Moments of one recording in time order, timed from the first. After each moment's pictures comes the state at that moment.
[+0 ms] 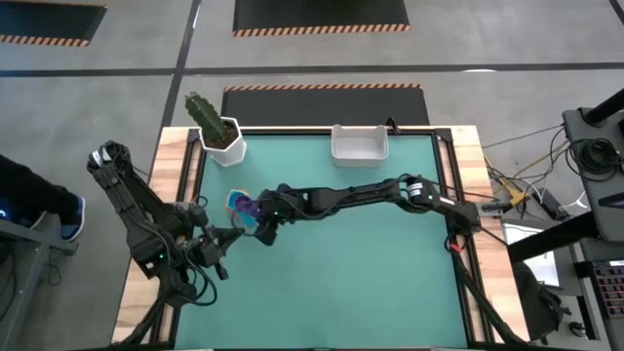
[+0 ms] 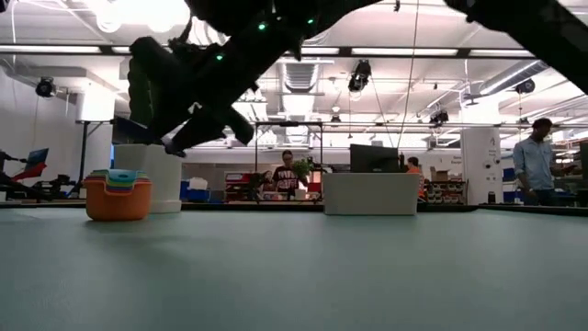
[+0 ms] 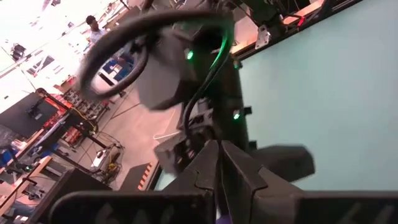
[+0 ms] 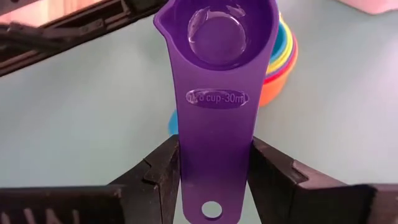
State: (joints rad) left arm -0.97 1.16 0.91 -0.88 -1.33 -0.51; right arm 0.03 2.35 2.03 -0.36 0.12 0.39
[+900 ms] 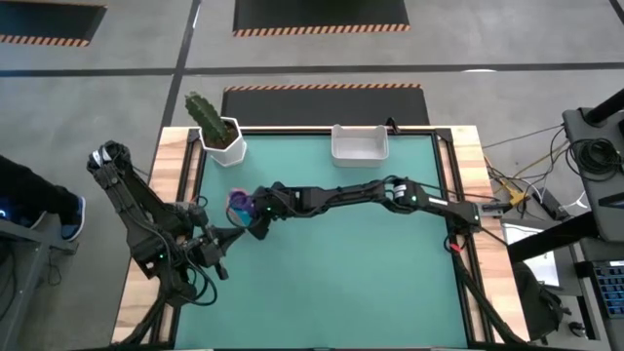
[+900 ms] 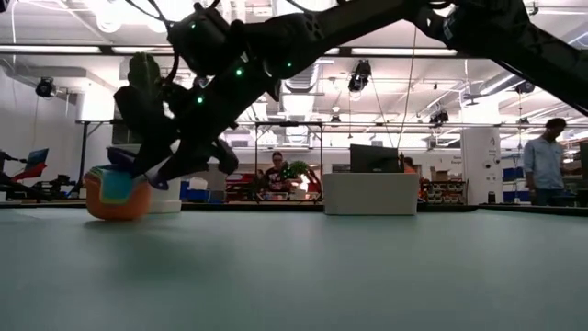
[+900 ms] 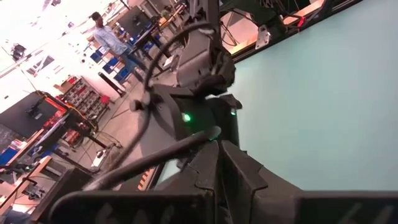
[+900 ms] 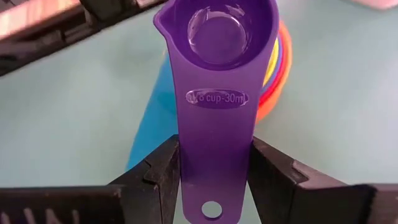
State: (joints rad) left arm -0.97 1.16 0.91 -0.88 -1.33 -0.51; right arm -0.02 2.51 2.16 -0.29 0.12 0.39
